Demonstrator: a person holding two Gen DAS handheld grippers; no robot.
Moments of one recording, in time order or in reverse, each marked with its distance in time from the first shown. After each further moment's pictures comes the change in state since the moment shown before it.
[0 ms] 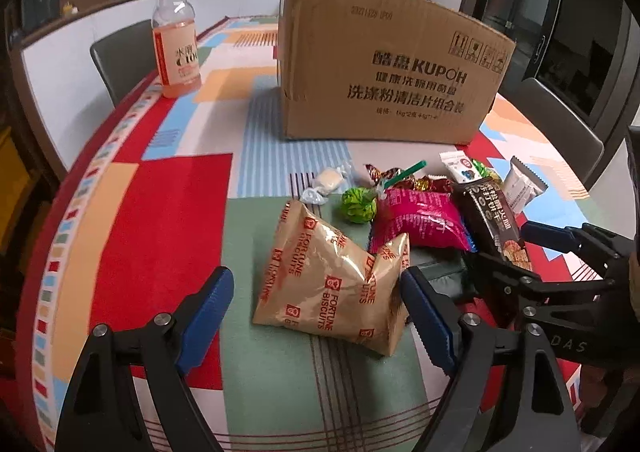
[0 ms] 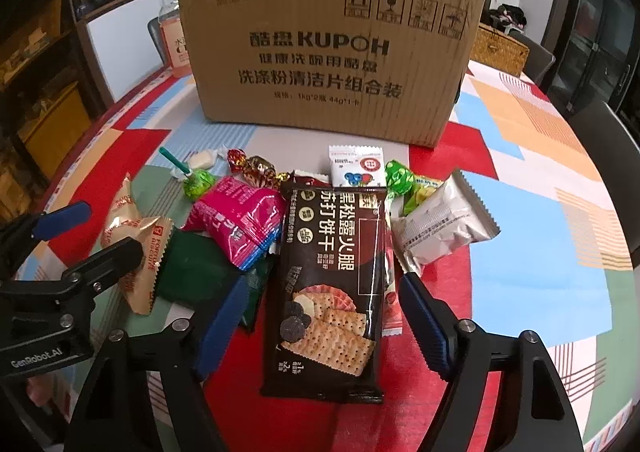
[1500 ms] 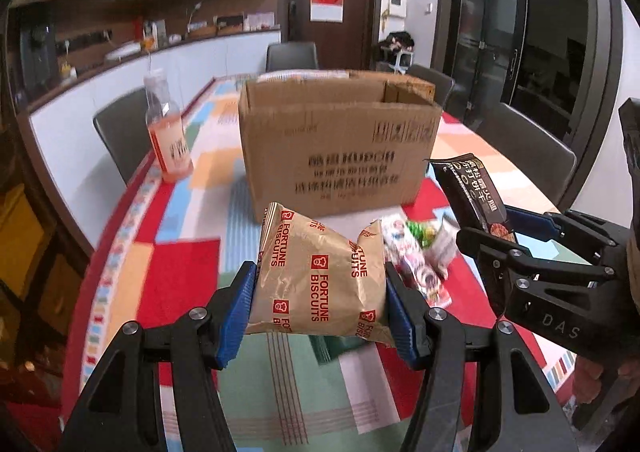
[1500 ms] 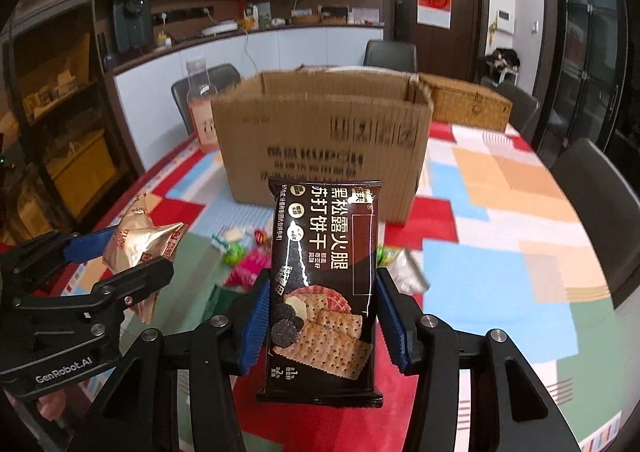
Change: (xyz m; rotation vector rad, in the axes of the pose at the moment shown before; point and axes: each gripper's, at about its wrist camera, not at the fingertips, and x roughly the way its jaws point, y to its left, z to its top) left arm -0.093 -0.059 0.035 0.112 -0.189 0.034; right arm -0.093 -0.020 0.014 0.002 -0.242 0.048
